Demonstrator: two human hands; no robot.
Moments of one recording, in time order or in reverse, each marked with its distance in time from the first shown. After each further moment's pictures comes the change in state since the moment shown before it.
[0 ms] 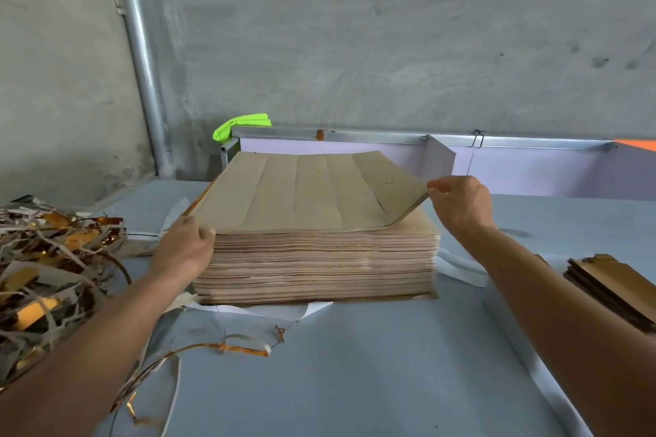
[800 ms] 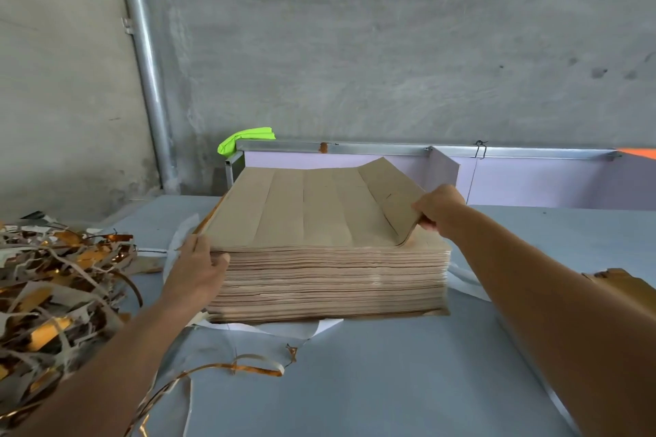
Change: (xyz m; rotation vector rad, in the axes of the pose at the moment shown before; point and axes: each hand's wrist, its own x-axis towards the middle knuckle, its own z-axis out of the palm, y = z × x) left_hand -0.013 -0.003 -0.002 -0.094 -0.077 0.038; right_hand 0.031 -0.028 0.027 0.370 -0.253 0.499
